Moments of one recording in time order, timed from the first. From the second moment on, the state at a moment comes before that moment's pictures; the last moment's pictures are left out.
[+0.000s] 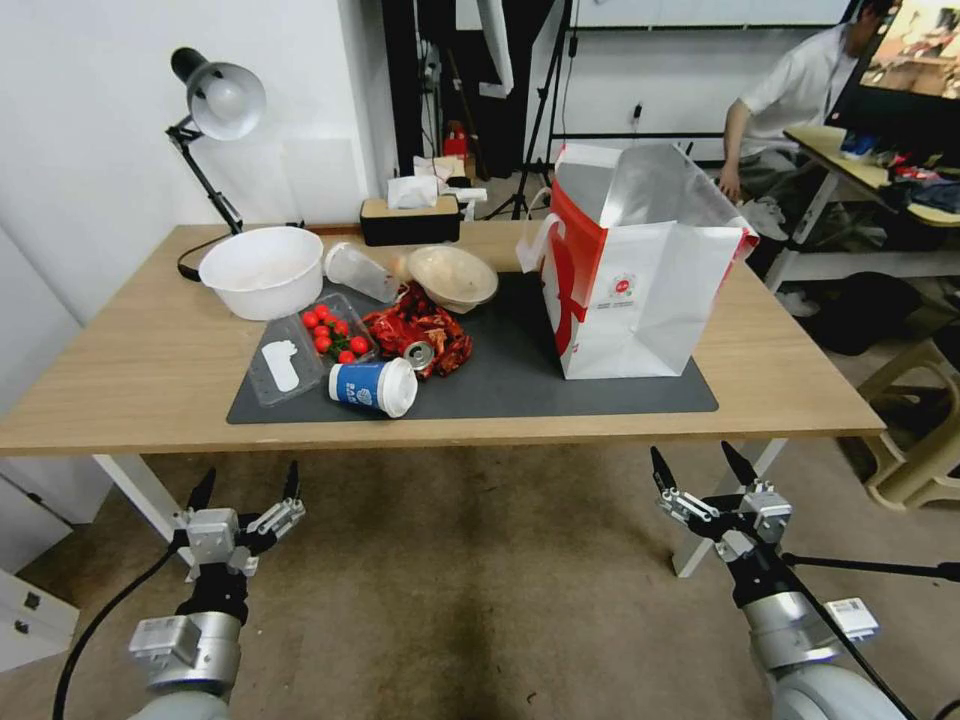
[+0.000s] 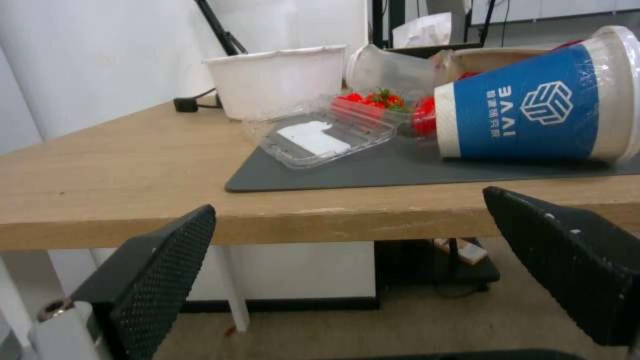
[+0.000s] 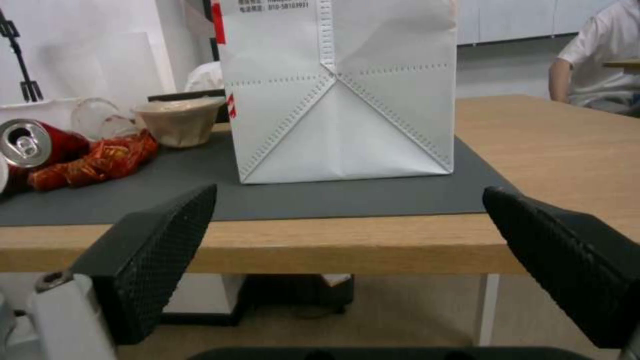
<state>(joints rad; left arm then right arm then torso) 1.80 -1.27 -0.62 -2.07 -0.29 -0.24 -0.15 -1.73 1.11 0.57 2.02 0.50 0.32 -0.03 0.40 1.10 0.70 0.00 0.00</state>
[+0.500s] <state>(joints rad) 1.79 -1.28 -0.63 -2.05 -0.27 -0.27 -0.15 -1.70 1.10 0.56 2.01 0.51 0.32 -0.05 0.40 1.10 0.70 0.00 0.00</state>
